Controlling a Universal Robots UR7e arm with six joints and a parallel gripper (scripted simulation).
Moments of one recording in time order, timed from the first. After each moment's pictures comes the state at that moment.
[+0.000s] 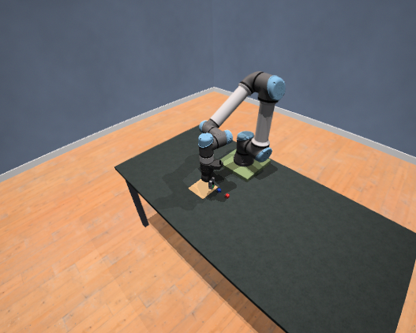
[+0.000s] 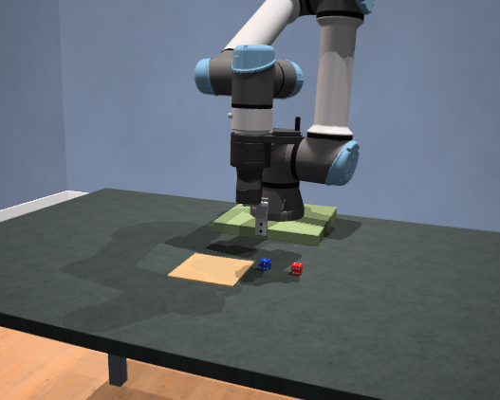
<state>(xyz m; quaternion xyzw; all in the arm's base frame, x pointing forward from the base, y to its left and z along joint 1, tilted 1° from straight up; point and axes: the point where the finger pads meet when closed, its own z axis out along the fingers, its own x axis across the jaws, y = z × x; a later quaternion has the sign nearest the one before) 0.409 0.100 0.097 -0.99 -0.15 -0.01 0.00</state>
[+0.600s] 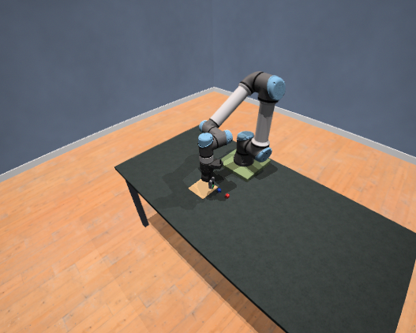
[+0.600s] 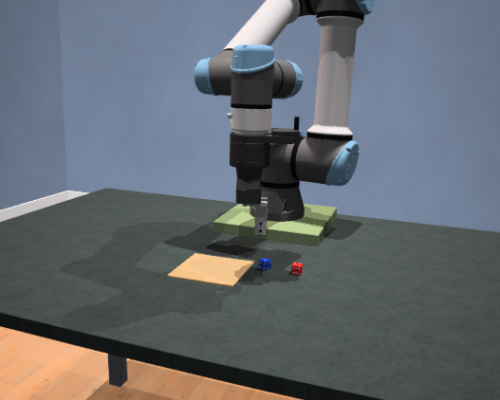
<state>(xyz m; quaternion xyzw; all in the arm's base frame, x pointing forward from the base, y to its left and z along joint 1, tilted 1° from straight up) 0.407 0.097 0.097 -0.98 -0.18 -0.01 0.00</state>
